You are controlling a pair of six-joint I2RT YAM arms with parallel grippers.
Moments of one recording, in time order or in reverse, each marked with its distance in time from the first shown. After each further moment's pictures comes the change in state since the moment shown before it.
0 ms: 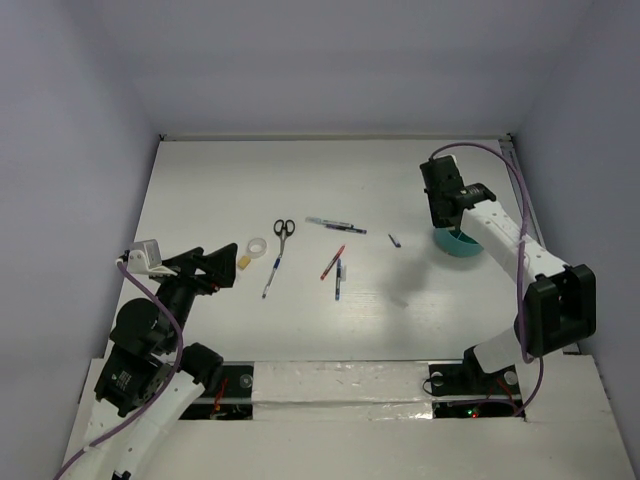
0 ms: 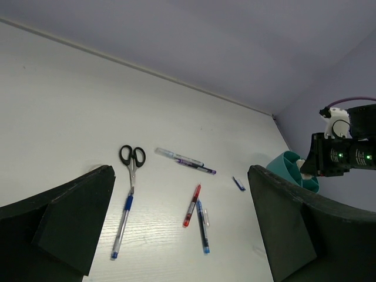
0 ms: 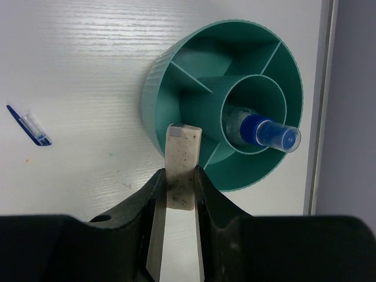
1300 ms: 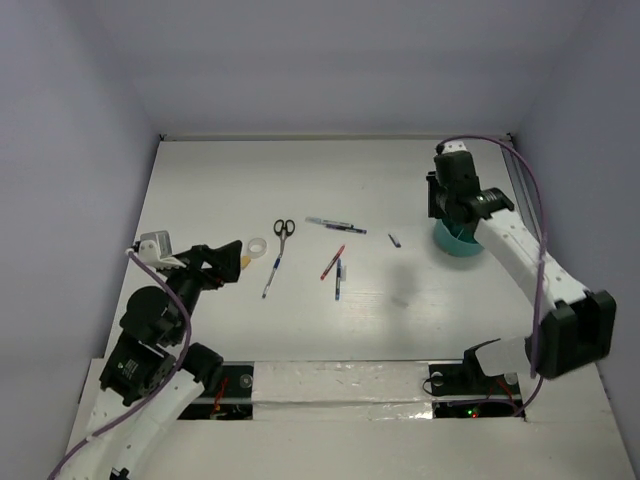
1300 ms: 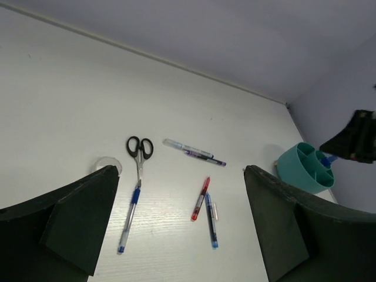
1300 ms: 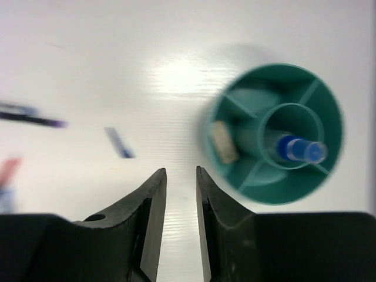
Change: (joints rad) left arm 0.000 0.057 0.000 0.003 -0.003 0.002; right arm -0.002 -0.088 0.010 0.082 -0.164 0.060
